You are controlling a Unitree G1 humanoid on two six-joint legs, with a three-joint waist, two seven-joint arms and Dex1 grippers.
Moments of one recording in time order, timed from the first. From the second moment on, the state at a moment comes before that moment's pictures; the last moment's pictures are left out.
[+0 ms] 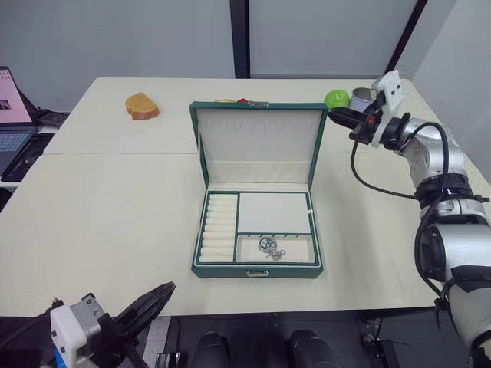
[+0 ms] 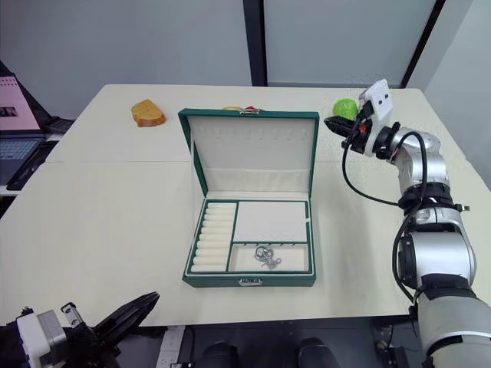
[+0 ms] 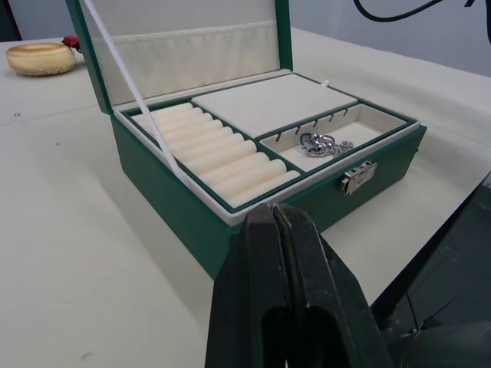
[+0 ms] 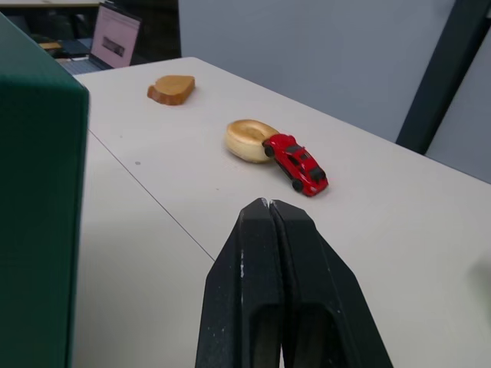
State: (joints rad) left arm 0.79 0.35 0.46 -0.68 -0.60 -0.03 -0.99; right arm -1.18 -0.53 -0.06 0.93 0.23 0.10 1.08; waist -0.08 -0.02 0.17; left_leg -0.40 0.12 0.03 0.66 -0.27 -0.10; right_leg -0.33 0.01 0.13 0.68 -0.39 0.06
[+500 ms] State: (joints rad) left arm 0.78 0.39 0.43 -0.68 -0.60 -0.04 -0.96; right arm -1.04 -0.54 -0.03 0.51 0.37 0.39 1.34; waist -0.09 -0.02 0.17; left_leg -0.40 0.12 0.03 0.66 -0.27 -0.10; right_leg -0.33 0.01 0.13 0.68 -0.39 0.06
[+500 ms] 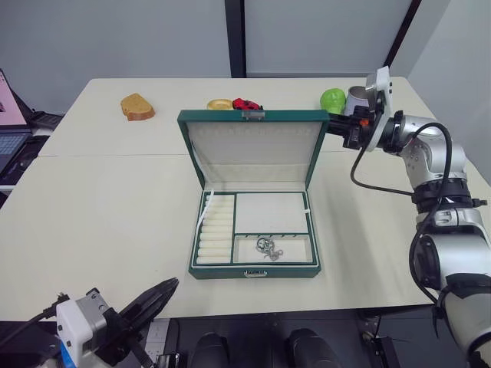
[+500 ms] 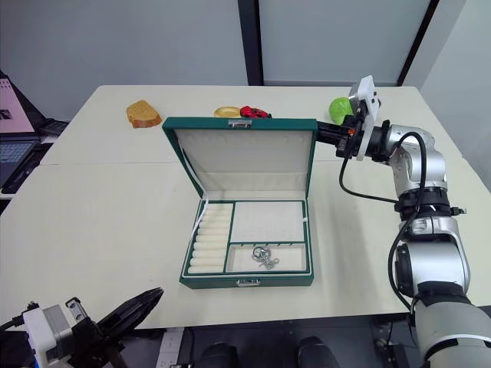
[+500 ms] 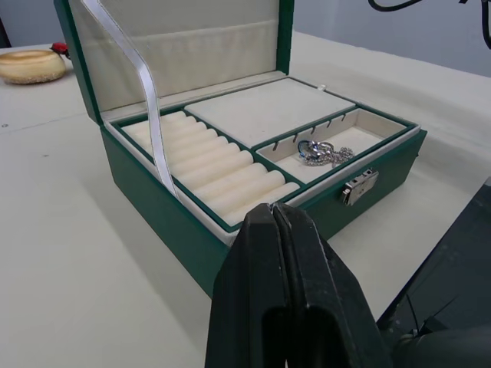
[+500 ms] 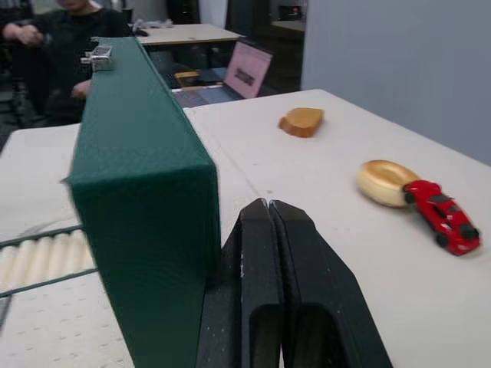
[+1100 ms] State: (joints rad) left arm 0.78 0.44 0.43 -0.68 -0.62 -0.03 -0.94; right arm -0.95 -0.61 -0.01 0.32 0.42 0.52 1.36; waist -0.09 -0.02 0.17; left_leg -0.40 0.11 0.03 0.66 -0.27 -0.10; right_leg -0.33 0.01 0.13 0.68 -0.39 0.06
